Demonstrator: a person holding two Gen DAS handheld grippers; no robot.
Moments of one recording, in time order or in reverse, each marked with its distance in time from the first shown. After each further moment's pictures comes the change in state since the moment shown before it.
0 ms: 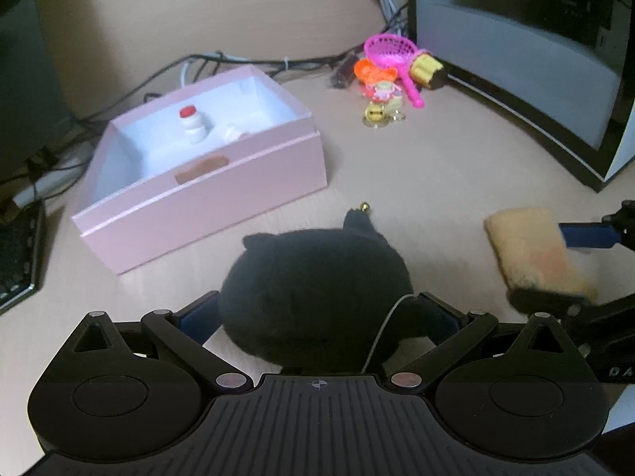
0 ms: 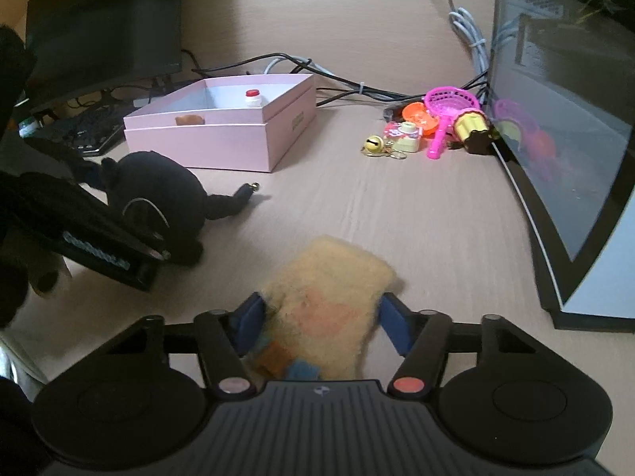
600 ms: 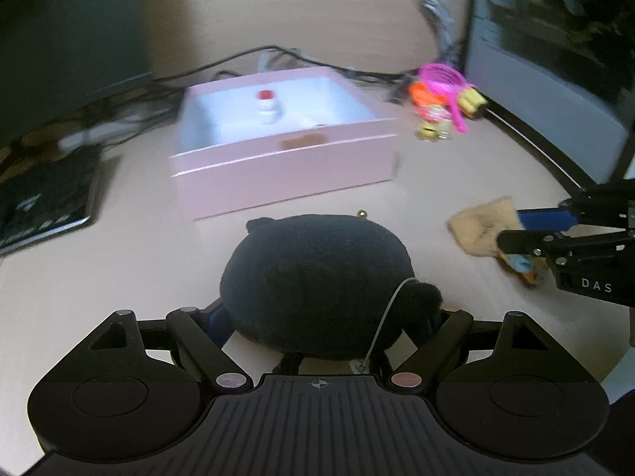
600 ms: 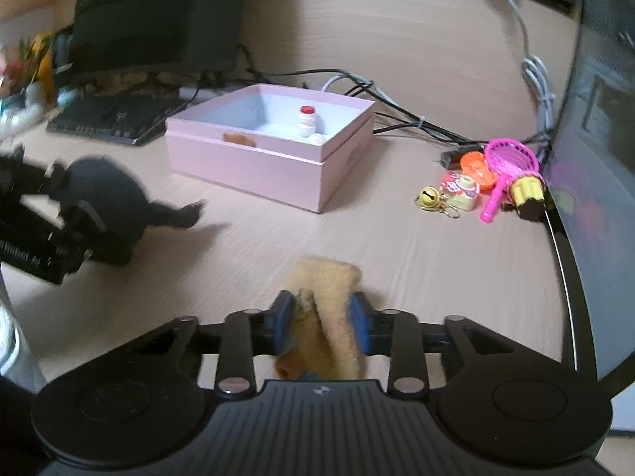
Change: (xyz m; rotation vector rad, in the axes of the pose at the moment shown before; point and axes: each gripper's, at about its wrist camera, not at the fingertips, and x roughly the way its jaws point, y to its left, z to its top) left arm -0.055 0.053 -0.036 -0.202 -0.038 0.037; right arm 0.012 0.015 0.040 -0.127 -0.011 0.085
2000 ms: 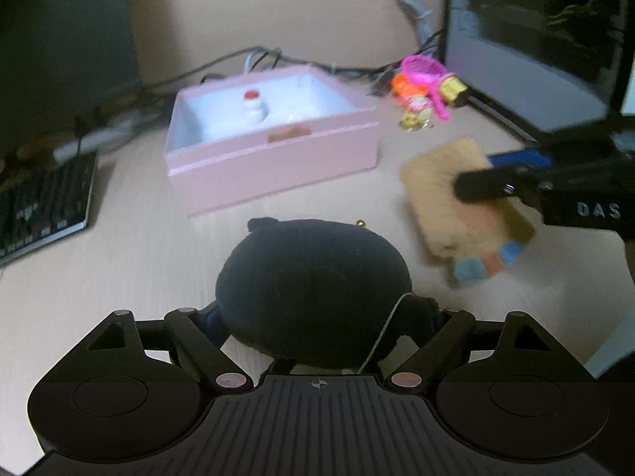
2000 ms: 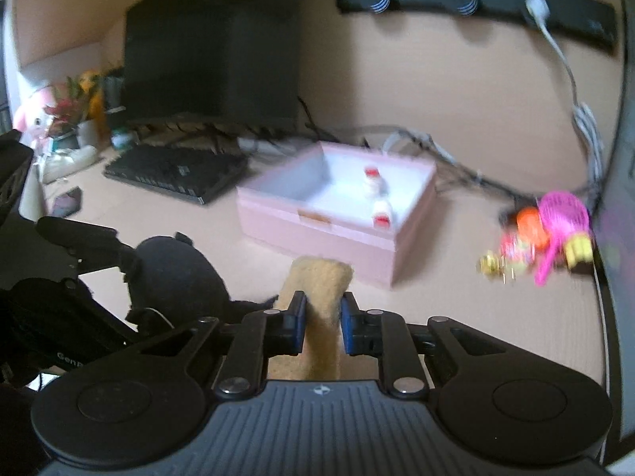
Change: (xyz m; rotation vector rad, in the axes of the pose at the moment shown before) left arm -0.020 -0.011 0.001 0.090 -0.031 -0.057; right arm -0.031 0.027 0.050 -0.057 -0.126 0.179
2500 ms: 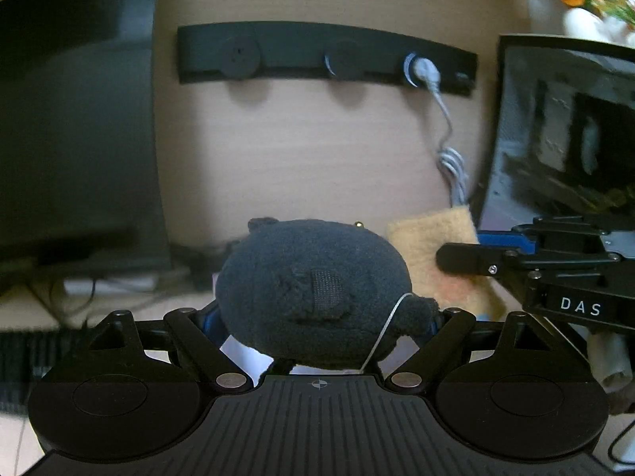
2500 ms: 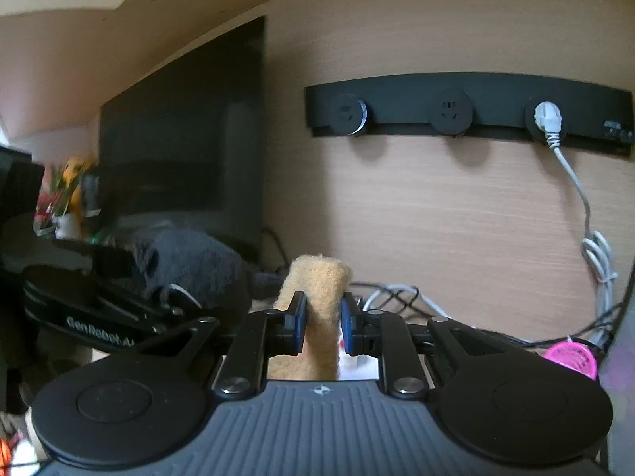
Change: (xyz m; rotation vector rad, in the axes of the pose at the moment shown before) left arm 0.009 0.075 0.149 -0.065 -0.288 -0.003; right arm 0.065 -0.044 0.123 0.066 -0.266 -0.024
